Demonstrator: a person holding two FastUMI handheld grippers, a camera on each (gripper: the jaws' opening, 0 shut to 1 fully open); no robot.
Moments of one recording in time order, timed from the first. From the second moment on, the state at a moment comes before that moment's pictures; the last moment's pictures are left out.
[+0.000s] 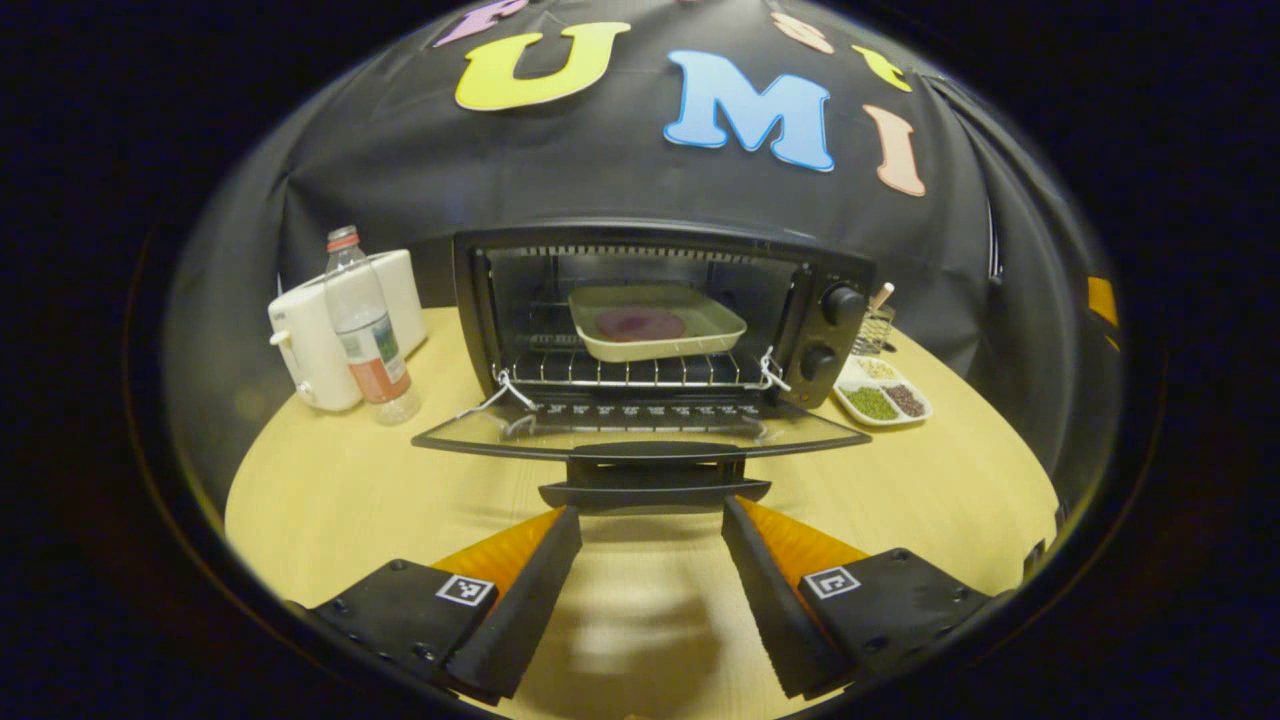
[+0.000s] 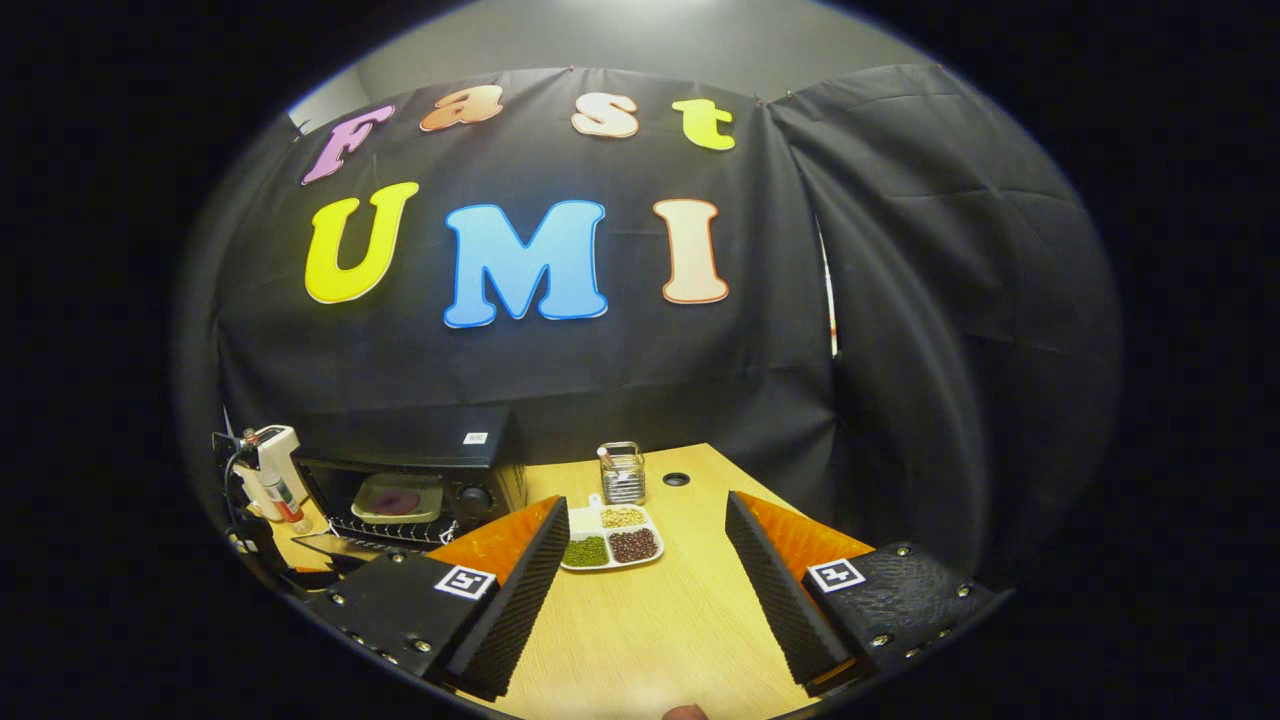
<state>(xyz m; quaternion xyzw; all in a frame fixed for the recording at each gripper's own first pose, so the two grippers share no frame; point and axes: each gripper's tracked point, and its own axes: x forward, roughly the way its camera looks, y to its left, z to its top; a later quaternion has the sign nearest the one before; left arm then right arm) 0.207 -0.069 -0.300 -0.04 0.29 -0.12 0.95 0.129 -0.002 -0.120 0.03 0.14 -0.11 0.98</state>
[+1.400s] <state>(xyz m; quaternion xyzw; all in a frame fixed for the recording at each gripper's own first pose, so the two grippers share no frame) 0.104 -0.085 -0.045 -0.03 0.01 -0.06 1.00 0.071 -0.029 -0.072 0.02 0.06 0.04 1.00</state>
